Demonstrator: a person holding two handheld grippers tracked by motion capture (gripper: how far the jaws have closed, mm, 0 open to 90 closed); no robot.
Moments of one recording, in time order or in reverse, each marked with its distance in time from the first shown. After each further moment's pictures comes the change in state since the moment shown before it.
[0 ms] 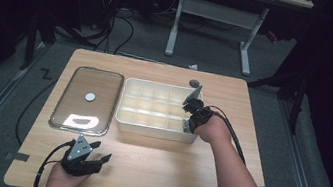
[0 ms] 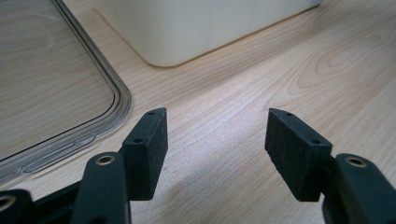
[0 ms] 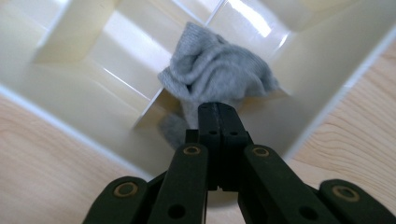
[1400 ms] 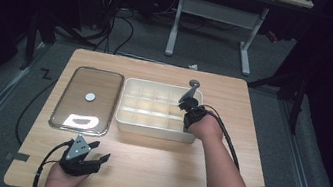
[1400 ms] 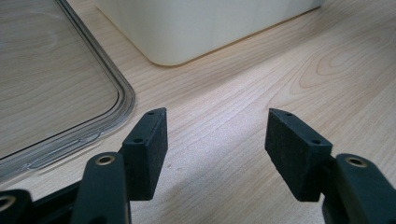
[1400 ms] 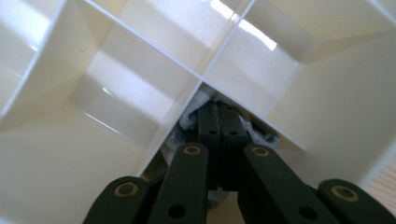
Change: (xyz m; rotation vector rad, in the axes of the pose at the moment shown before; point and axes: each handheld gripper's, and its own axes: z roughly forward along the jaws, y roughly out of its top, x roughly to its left) left arm 0.002 -0.001 -0.002 -0.004 -0.001 -0.012; right arm 0.001 0.016 0.014 -0.044 -0.015 0.053
